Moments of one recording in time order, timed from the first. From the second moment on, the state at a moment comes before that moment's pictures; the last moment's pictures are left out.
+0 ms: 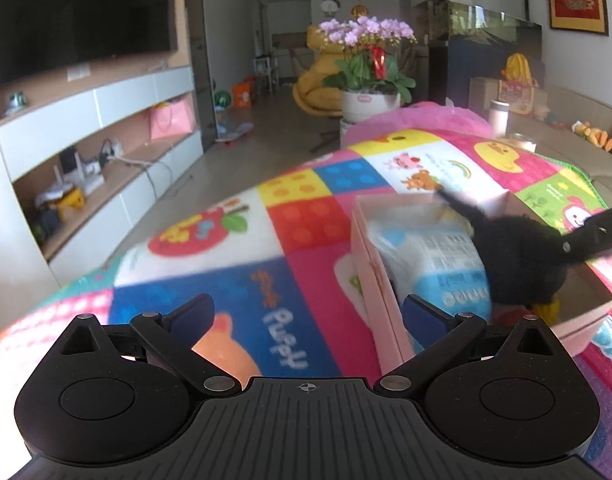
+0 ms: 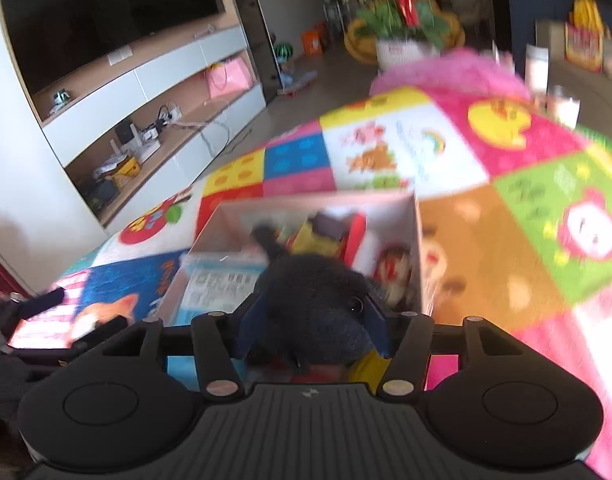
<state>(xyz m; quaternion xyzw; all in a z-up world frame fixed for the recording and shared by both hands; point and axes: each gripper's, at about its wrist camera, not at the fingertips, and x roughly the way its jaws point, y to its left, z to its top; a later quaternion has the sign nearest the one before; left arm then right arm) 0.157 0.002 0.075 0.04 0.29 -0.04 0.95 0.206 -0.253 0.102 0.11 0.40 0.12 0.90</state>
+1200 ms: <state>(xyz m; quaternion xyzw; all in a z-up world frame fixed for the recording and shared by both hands) 0.135 -0.017 0.071 0.07 0.29 -0.06 0.95 0.181 -0.215 0.139 -0.05 0.29 0.08 0.95</state>
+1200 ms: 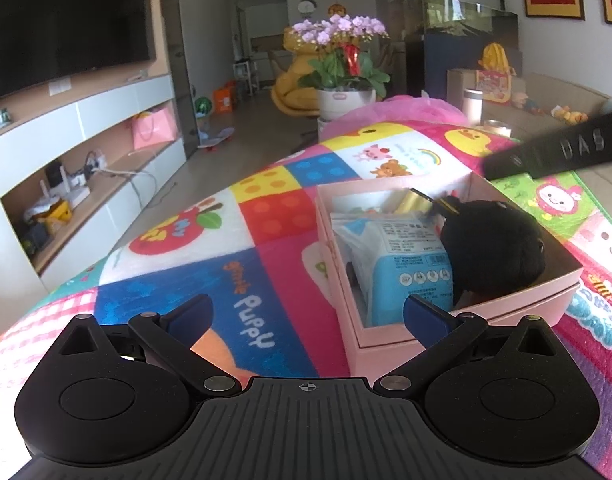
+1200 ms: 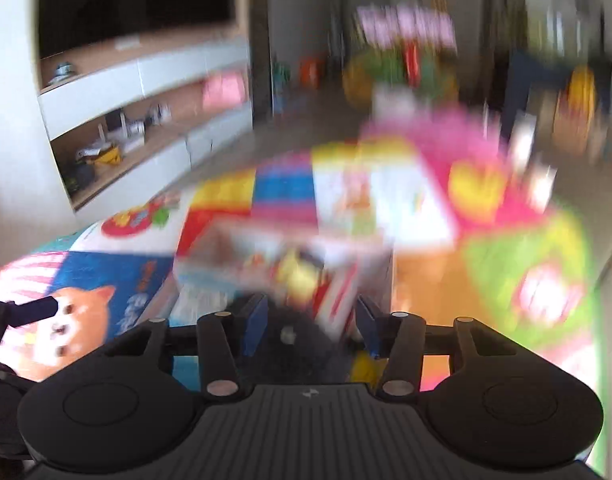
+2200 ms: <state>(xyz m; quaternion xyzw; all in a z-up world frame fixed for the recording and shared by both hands) 0.109 -0.003 0.051 0.03 0.32 -0.09 0.94 0.191 -0.207 0.098 -0.24 0.27 0.15 0.92</state>
